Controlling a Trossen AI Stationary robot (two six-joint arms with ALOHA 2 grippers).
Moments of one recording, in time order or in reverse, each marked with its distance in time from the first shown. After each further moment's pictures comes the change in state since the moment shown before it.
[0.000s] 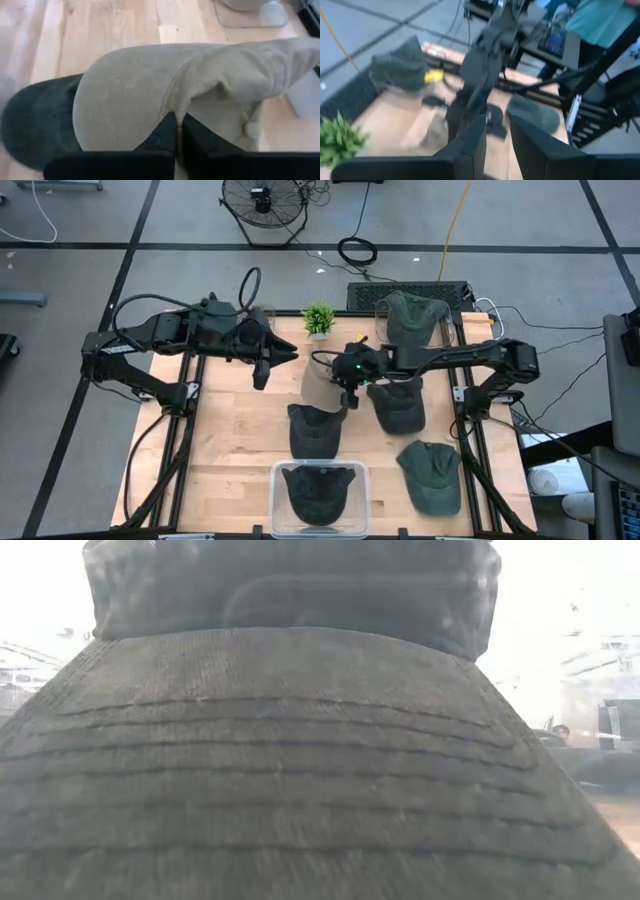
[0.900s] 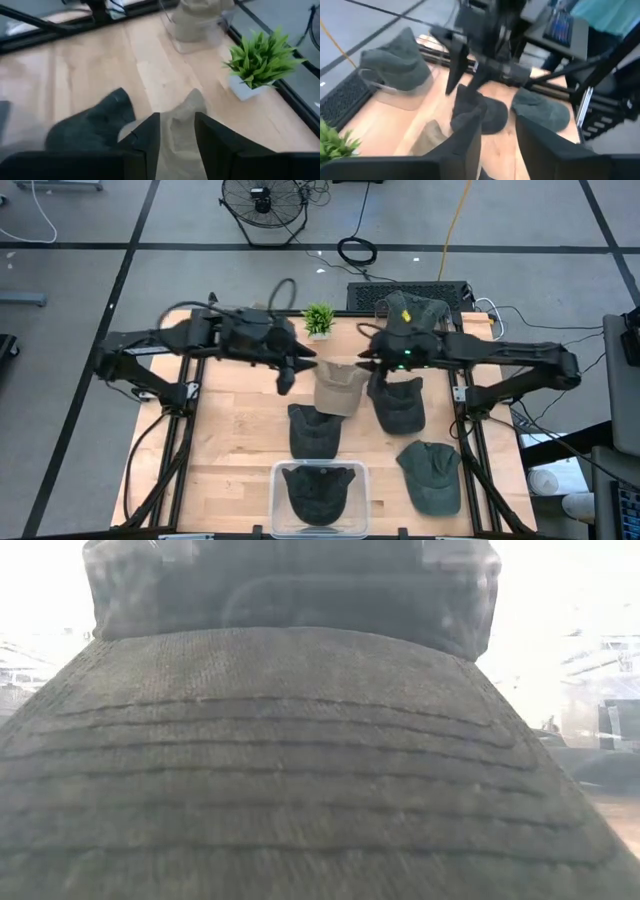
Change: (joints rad) left arm 0.013 0.128 0.001 0.066 0.026 0.039; right arm -0.006 -0.355 -0.006 -0.207 0.110 0.199
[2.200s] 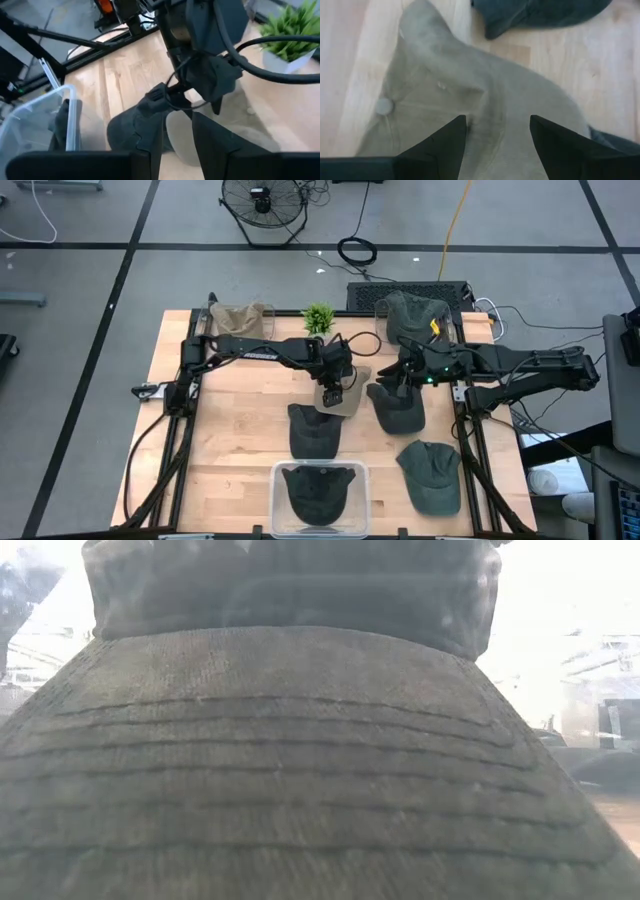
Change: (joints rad) left arm 0.151 0.651 -0.001 0.040 0.195 0.251; right arm 0.140 -0.270 -0.155 0.000 0.000 0.253
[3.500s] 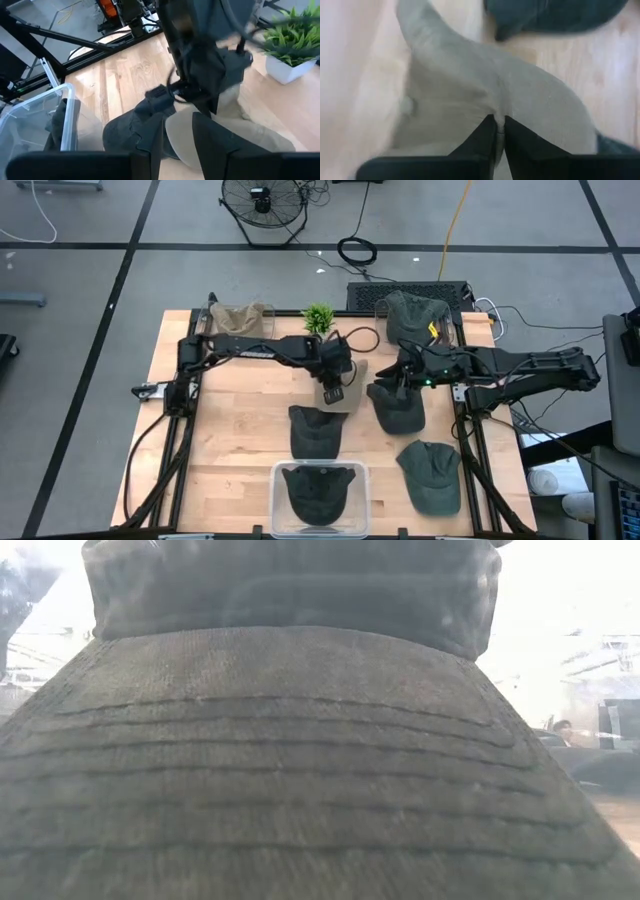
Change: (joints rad) left arm 0.003 -0.026 -0.001 -0.003 -0.024 -0.056; right arm 0.000 -0.017 -0.073 0.087 -0.003 -0.030
